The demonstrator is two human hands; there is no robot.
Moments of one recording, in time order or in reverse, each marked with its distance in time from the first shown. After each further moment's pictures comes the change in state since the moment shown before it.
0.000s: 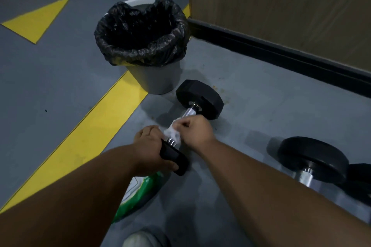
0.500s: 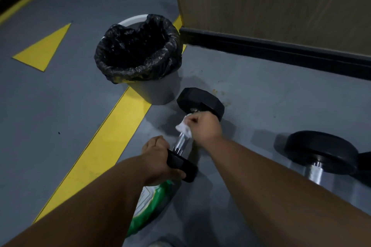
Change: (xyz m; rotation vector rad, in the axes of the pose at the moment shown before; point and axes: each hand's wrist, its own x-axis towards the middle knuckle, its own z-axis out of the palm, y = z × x) left_hand 0.003 -0.004 -0.003 0.022 -0.022 -0.006; right_hand 0.013 -0.010 -0.015 -0.044 0.070 0.000
